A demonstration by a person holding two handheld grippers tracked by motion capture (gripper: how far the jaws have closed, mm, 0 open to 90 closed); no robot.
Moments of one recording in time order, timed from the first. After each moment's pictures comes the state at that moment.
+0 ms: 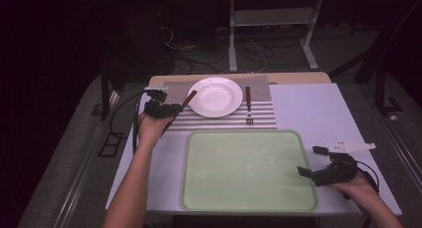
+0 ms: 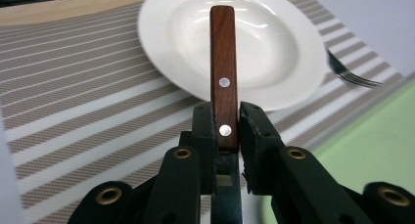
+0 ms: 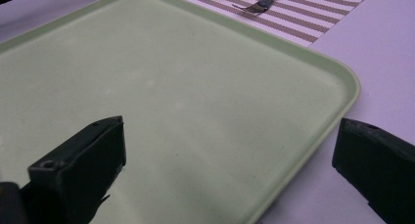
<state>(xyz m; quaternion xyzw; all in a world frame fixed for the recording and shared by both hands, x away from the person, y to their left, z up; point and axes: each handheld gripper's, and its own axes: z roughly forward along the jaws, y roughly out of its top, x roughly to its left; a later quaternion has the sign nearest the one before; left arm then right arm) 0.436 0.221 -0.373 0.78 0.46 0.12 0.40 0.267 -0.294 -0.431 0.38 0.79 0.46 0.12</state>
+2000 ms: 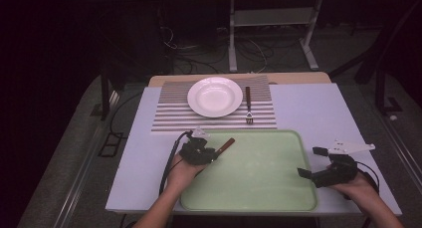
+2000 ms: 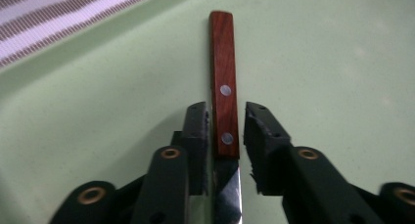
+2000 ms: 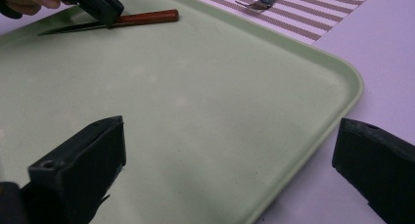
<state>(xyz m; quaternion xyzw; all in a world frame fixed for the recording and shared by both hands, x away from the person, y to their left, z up) 0.334 0.124 -0.435 0.85 0.37 0.06 0.36 0.265 -0.294 -0.432 0.37 0.80 0.46 0.12</state>
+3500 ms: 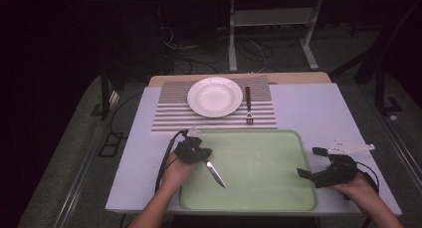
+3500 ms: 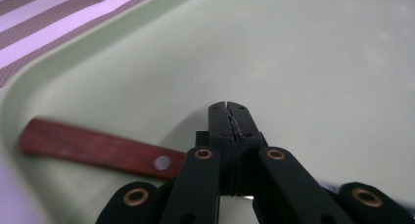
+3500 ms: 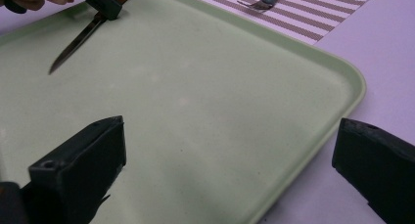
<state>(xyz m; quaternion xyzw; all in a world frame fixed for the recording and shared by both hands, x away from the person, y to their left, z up) 0.340 0.145 -0.439 0.86 0.37 0.07 0.35 0.265 -0.292 -0.431 0.37 0.80 0.46 0.12</state>
